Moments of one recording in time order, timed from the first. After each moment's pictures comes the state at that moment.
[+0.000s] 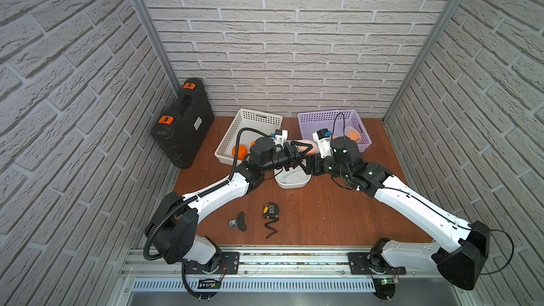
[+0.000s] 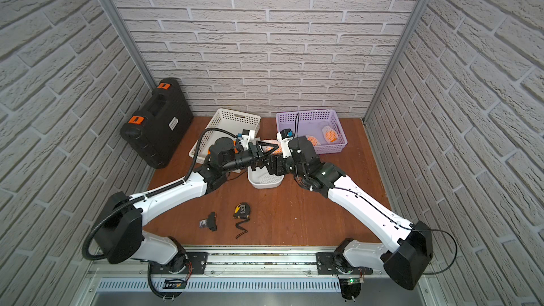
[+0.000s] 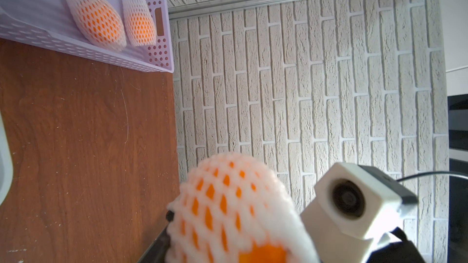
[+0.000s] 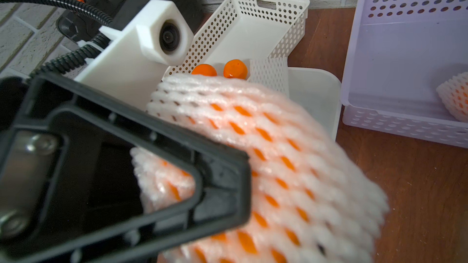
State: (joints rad) left arm -0.71 1.45 0.96 0.41 0.52 -1.39; right arm 0.63 1.23 1.13 -0.46 -0.08 0.45
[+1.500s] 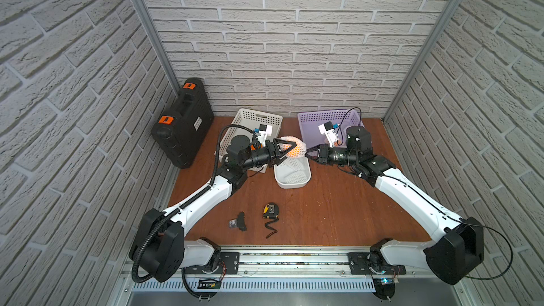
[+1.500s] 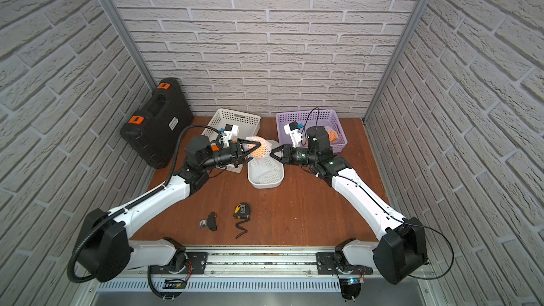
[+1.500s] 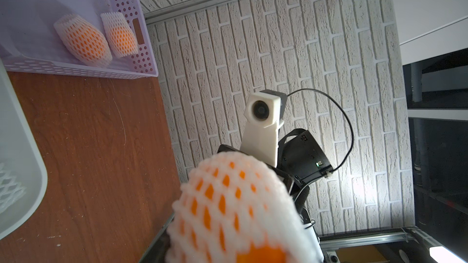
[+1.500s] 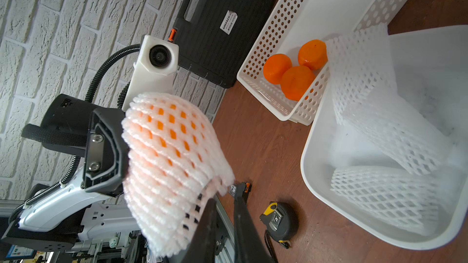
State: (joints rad) left arm -0.52 1.31 0.88 0.43 0.75 -1.33; right arm 0.38 1.29 1.09 -0.25 -0.71 0.71
